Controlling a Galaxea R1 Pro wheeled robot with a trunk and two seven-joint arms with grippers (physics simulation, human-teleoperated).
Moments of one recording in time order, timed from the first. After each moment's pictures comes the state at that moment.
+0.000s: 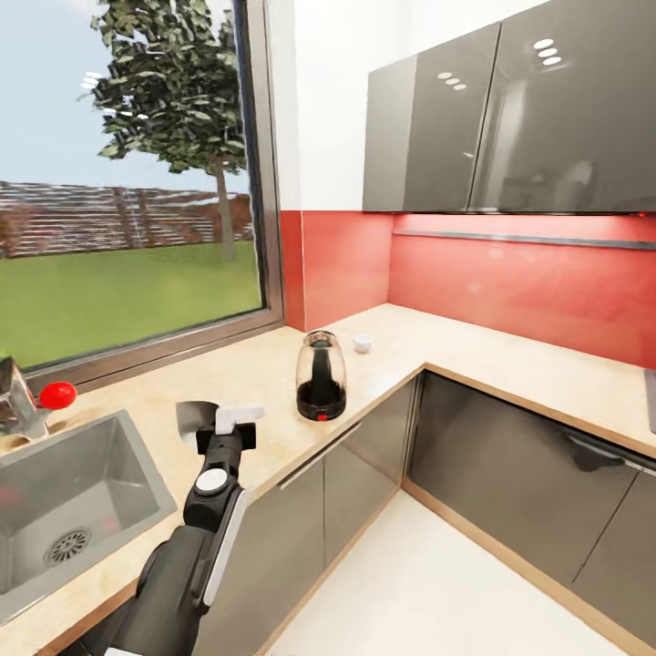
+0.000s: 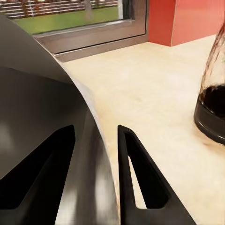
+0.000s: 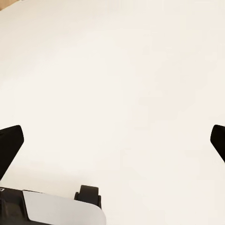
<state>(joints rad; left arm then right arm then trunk) -0.41 -0.17 -0.13 -1.45 -0.12 0.43 0.36 -0.23 -0.05 0.09 -0.10 0.10 -0.27 0.01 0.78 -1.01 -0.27</state>
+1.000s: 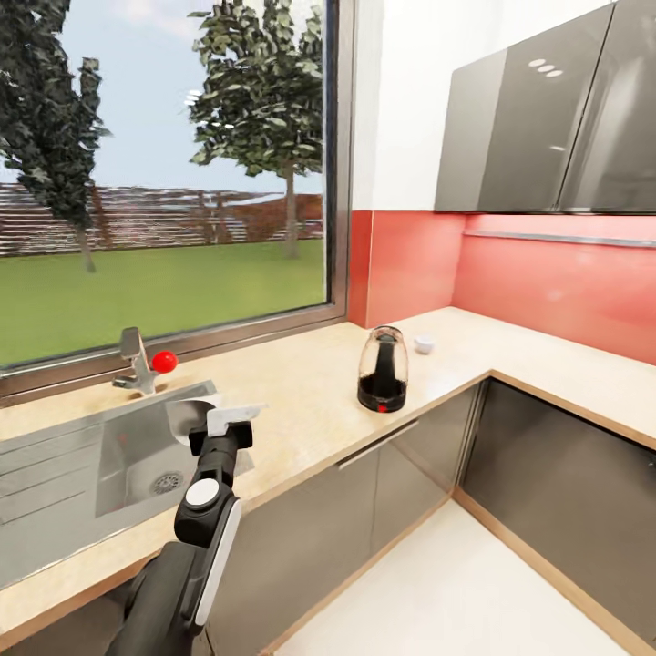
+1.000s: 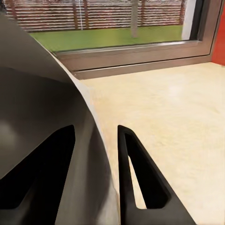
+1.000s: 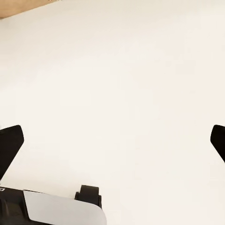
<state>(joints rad) -0.35 -0.17 -0.13 -1.55 -0.12 0.38 0.36 -0.23 -0.05 0.09 -0.10 0.10 -0.27 0.01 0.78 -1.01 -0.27</state>
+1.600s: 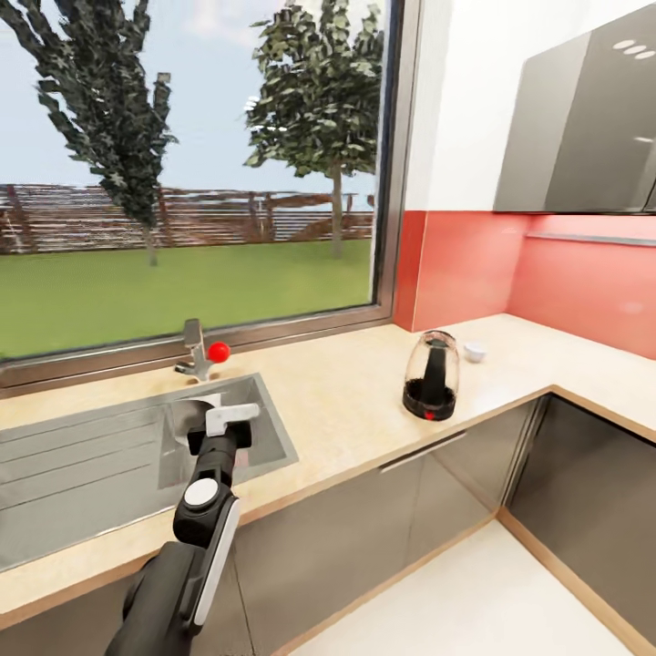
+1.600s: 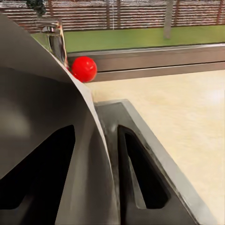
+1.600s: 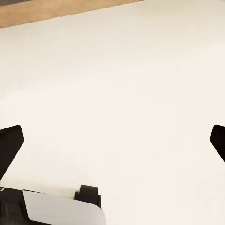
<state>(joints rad) -0.35 -0.17 -0.13 -1.56 -0.12 0.38 0.36 -0.23 -0.05 0.09 -0.10 0.10 -0.27 0.01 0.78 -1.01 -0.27</state>
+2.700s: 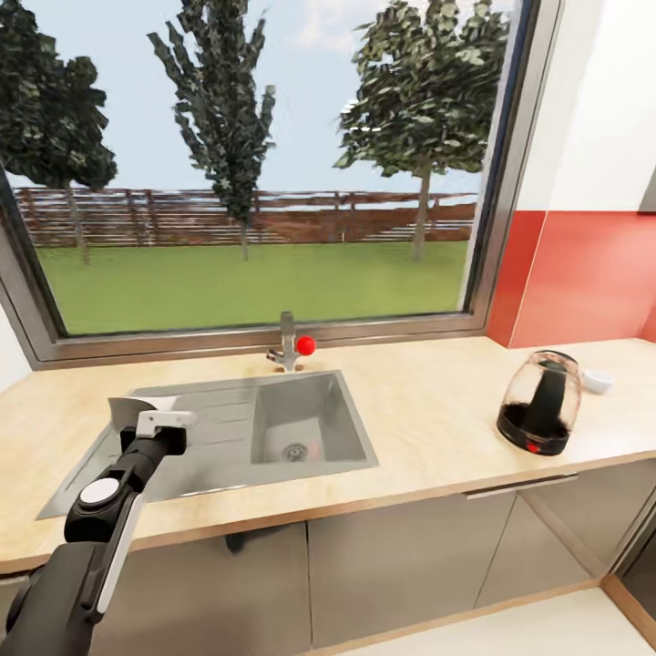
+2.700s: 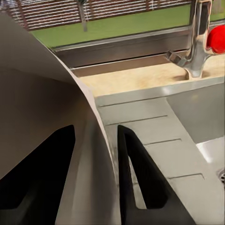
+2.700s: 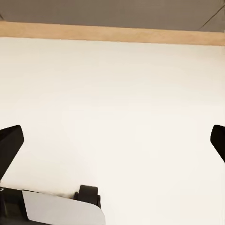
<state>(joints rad) -0.35 0.08 0.12 -1.57 -0.11 0.44 -0.06 -0.23 -0.05 0.09 -0.10 0.10 -0.27 0.00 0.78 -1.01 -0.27</state>
